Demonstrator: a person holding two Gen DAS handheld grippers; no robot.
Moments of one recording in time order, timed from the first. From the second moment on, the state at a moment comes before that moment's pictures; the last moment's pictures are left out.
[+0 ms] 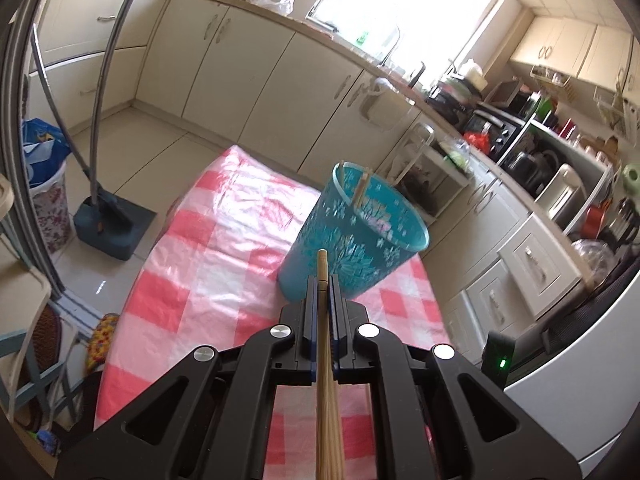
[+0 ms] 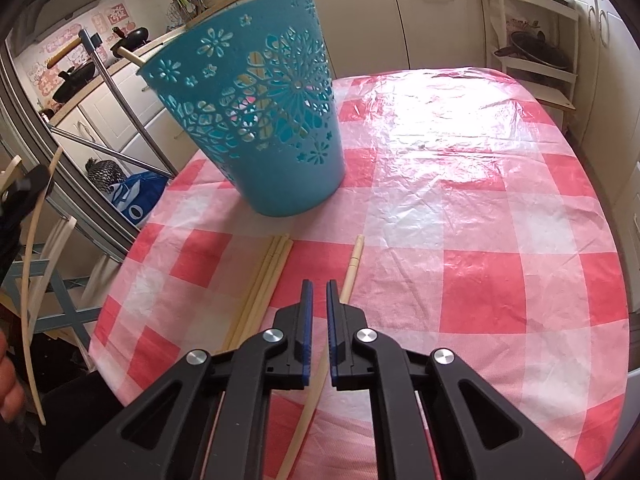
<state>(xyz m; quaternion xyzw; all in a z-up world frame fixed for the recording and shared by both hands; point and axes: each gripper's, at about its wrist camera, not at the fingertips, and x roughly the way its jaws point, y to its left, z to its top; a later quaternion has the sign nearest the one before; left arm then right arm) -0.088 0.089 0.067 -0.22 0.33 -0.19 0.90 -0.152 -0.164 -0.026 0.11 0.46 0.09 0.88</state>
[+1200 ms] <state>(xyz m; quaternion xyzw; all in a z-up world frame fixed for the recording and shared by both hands) 0.070 -0.006 0.185 -0.20 0.11 -0.15 0.96 -0.133 -0.174 -0.049 0.15 0.48 0.10 0.86</state>
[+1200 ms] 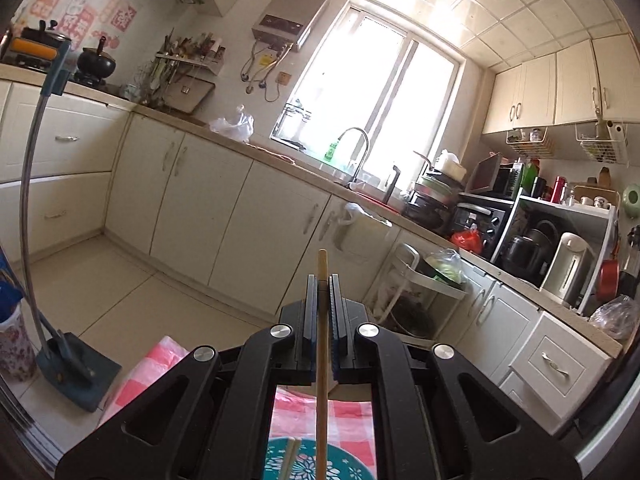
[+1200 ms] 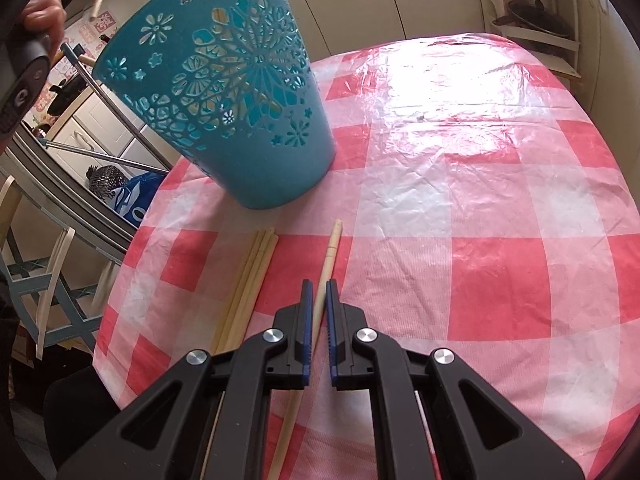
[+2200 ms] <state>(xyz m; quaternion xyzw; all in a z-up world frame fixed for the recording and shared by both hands) -0.030 0.045 0.134 -0.17 0.12 -0.12 0.97 -0.128 -0.174 -0.047 0.13 0.49 0.10 0.86</state>
